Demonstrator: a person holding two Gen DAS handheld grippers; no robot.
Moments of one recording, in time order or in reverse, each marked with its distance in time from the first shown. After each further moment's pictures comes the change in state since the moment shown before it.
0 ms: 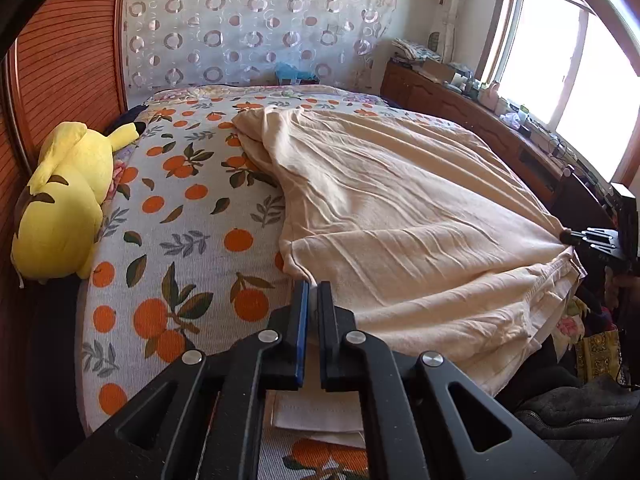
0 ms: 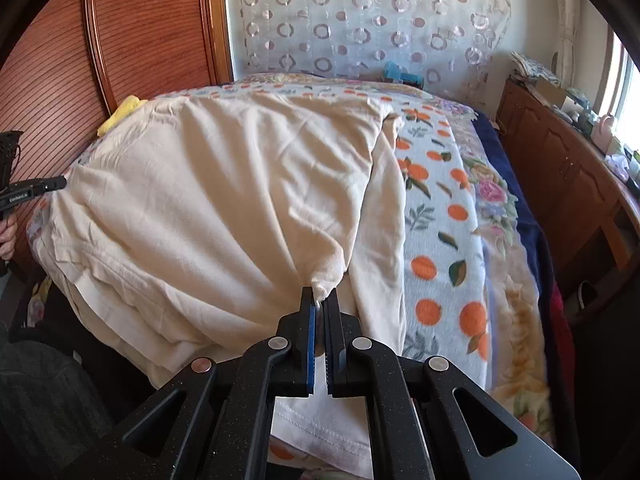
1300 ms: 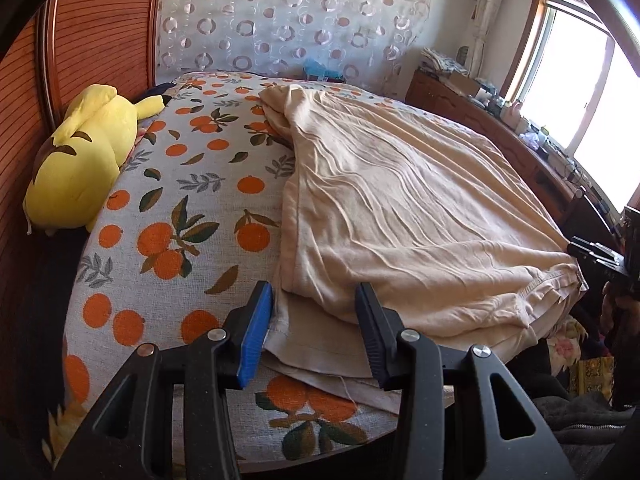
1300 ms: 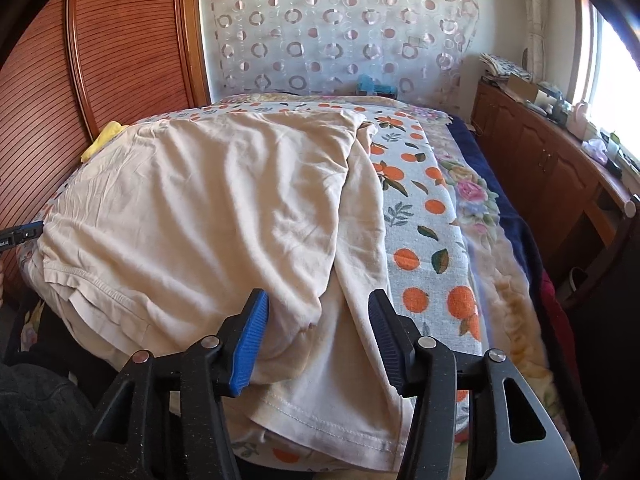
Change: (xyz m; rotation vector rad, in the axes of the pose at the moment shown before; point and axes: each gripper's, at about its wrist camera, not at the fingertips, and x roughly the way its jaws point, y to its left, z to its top) left arm -0.015 -0.009 -0.037 -0.124 -0.004 0.046; right arm -0.008 0.001 -0.019 0.073 -0.079 -0.052
